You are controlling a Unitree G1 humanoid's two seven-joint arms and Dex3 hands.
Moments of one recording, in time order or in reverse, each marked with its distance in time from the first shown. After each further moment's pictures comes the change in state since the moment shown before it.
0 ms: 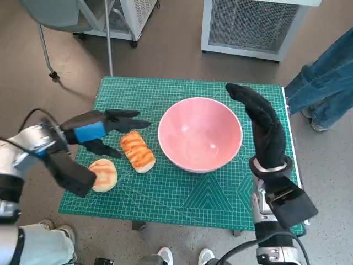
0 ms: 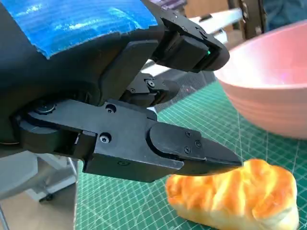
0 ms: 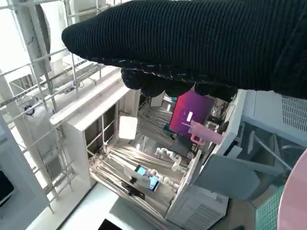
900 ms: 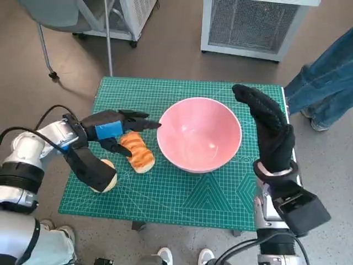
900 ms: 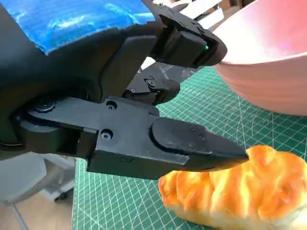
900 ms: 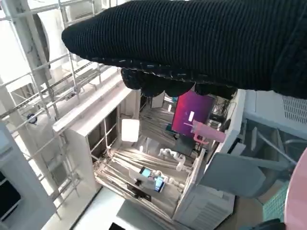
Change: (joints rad) left arm -0.081 -0.053 -0.153 0.072 0.043 0.098 0.015; right arm 0.064 0.002 -0.002 -0.126 0.043 0.092 0.020
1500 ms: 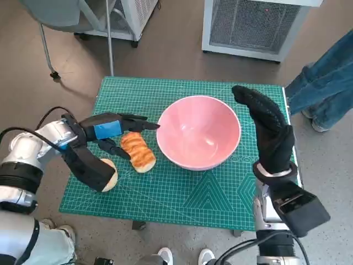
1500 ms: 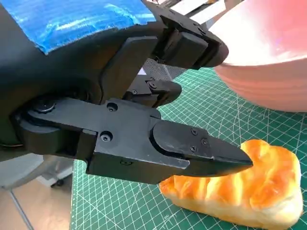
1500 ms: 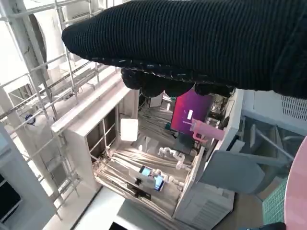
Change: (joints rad) left arm 0.000 0.013 0.007 0.012 -0.069 -0.022 -0.052; right arm 0.003 0.008 -0.003 0.000 0.000 0.008 0.000
